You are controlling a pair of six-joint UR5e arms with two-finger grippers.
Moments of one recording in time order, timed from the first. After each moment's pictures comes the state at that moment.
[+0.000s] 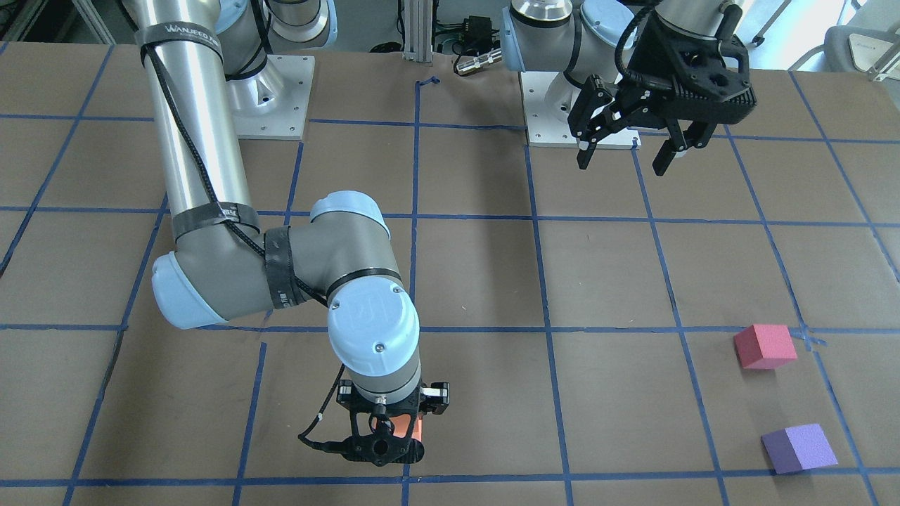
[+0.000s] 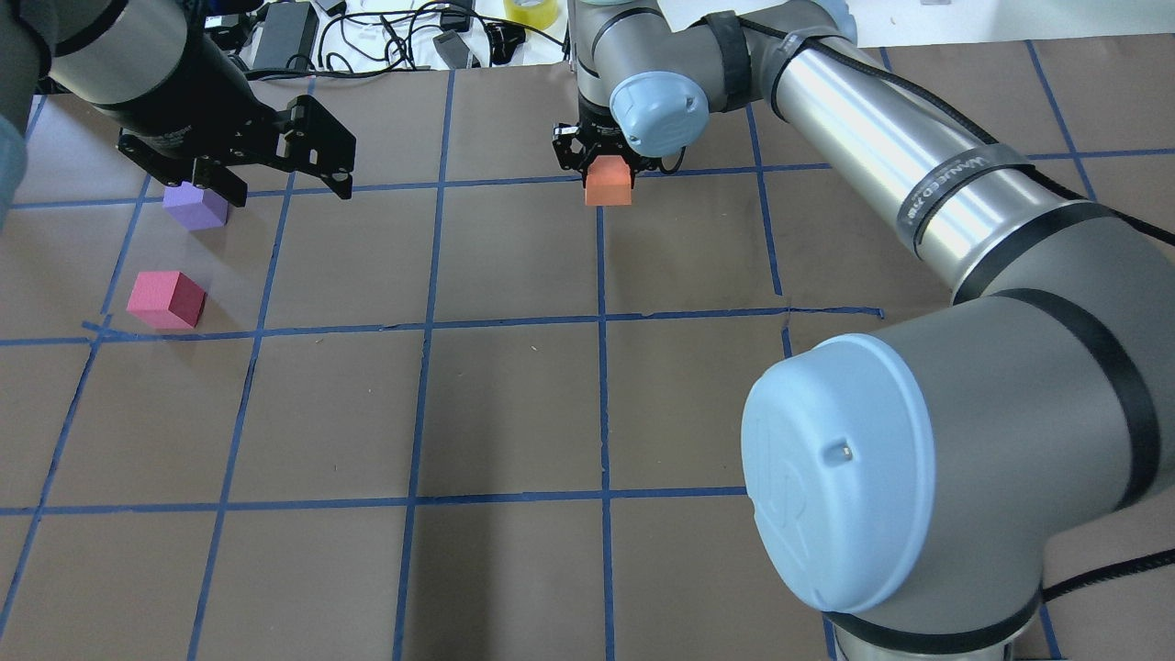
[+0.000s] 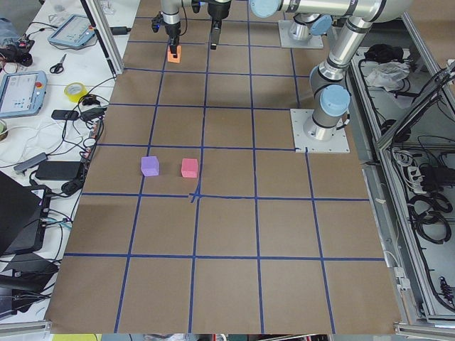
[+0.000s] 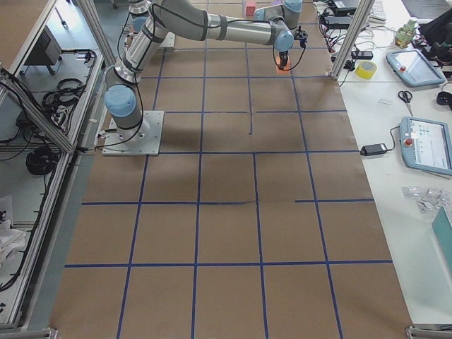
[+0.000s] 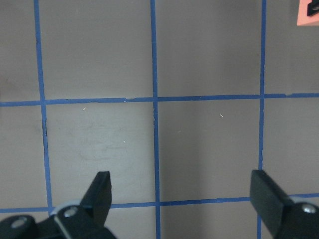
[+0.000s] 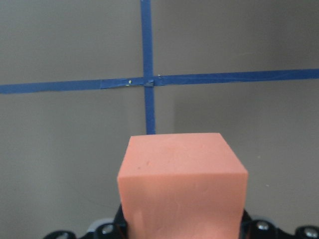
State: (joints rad) left arm -1.54 -1.48 -1.59 -1.48 1.50 0.04; right arm 1.87 -0.78 1.08 -1.92 -1.54 0.36
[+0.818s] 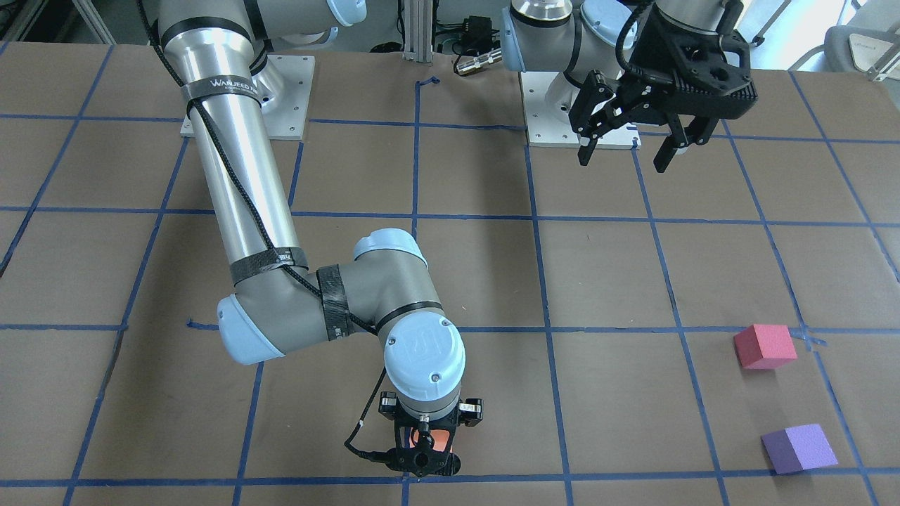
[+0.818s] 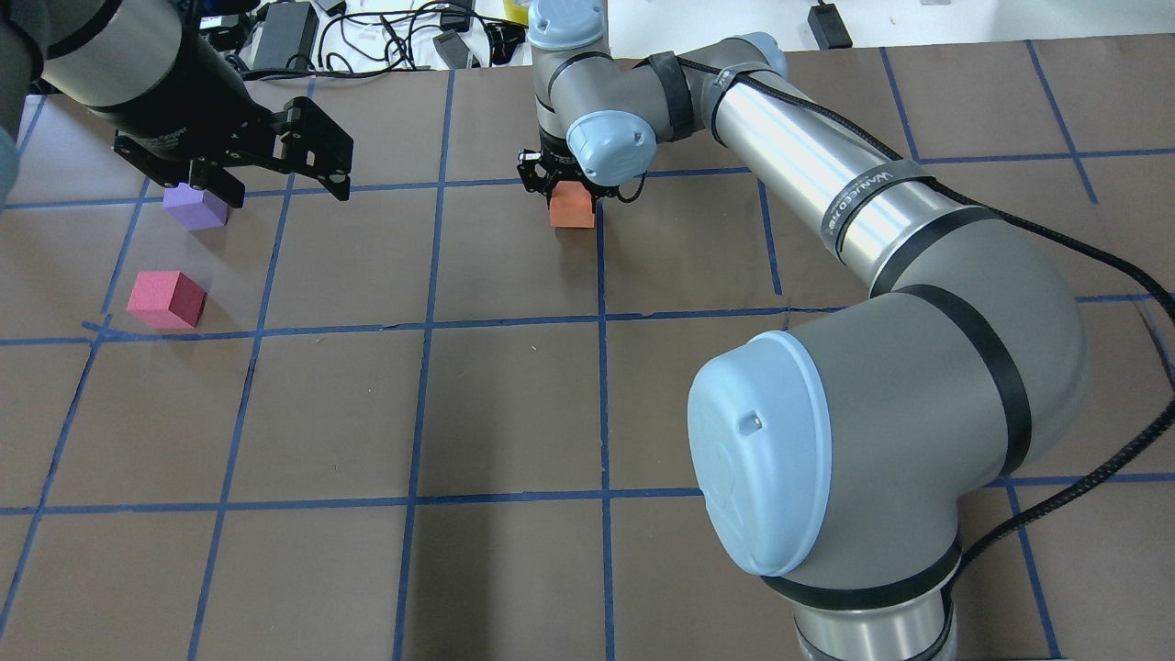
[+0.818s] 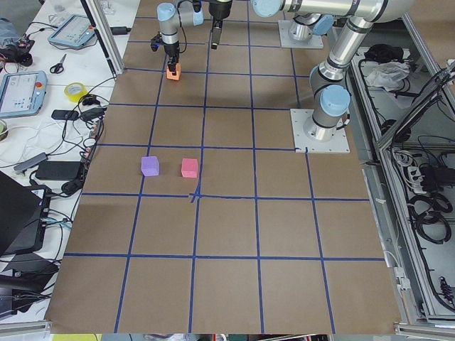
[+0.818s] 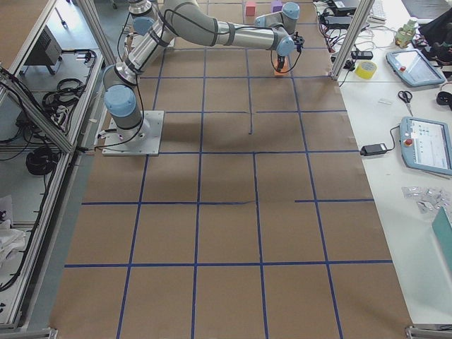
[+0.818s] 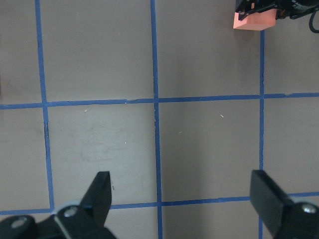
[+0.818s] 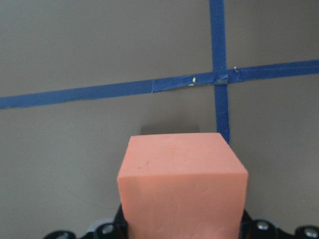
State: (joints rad) left arm -1.54 -1.47 -1.60 -1.48 1.50 0.05; right arm 1.91 -0.69 1.02 -1.94 -1.53 0.45
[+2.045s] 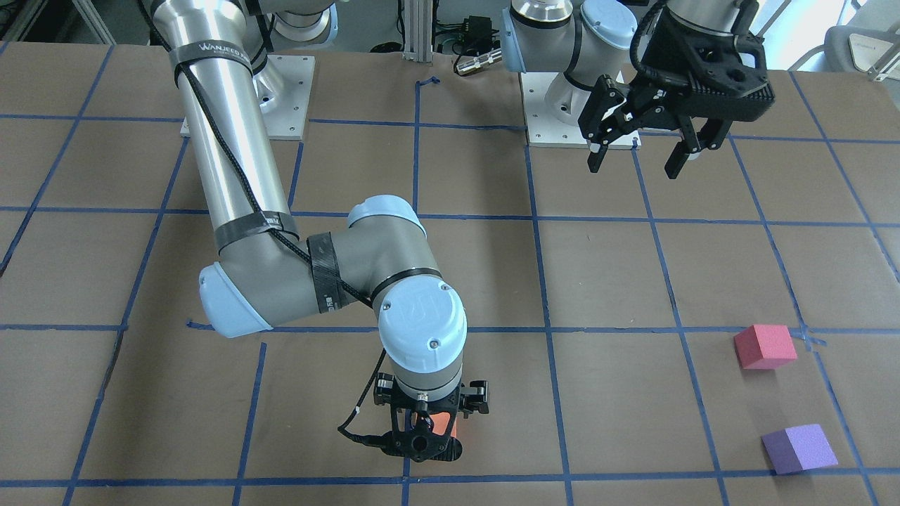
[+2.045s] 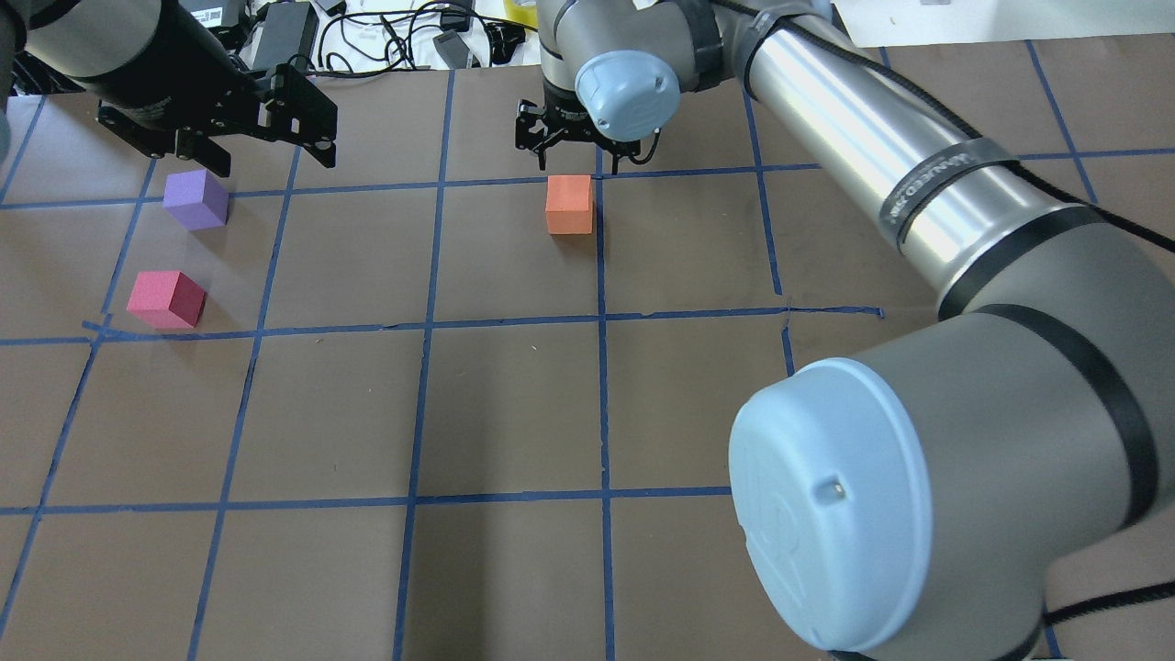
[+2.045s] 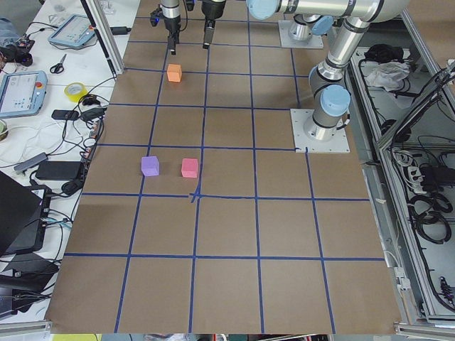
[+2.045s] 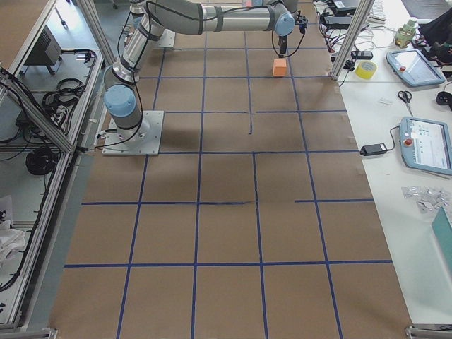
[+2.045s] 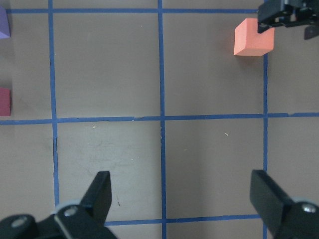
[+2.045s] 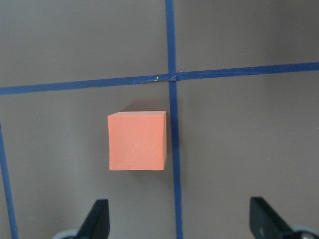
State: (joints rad) left arm -1.51 -1.53 -1.58 -1.35 1.47 0.04; right arm 1.86 -0.91 1.03 -1.76 -1.54 0.34
